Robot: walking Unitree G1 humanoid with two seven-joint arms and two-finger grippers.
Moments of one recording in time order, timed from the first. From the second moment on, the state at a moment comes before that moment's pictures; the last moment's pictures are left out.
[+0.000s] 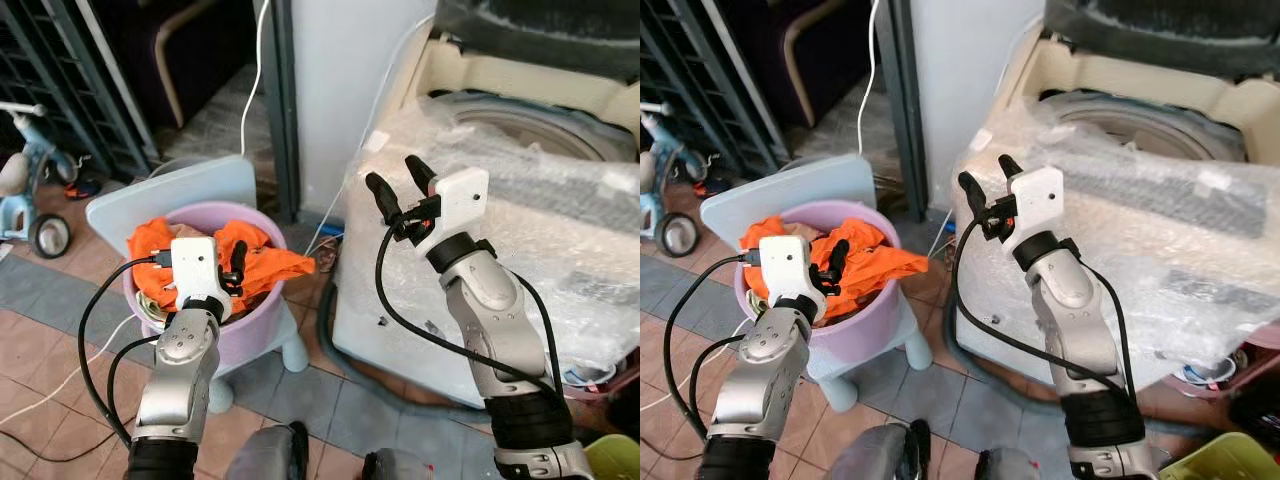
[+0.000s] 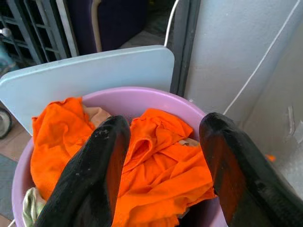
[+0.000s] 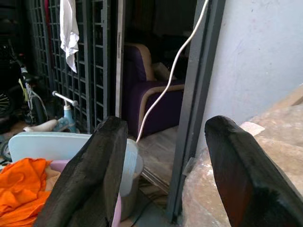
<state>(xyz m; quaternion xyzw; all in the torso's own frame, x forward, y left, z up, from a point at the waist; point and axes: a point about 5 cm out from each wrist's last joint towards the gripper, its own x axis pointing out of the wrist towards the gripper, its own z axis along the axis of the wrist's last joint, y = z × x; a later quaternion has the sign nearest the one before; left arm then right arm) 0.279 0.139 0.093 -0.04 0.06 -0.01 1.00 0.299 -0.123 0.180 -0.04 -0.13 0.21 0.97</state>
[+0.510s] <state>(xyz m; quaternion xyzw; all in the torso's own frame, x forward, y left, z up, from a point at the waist) 0.278 0.130 0.096 -0.05 0.05 -0.03 1.00 0.295 -0.116 0.177 -0.04 -0.12 0.22 0.97</state>
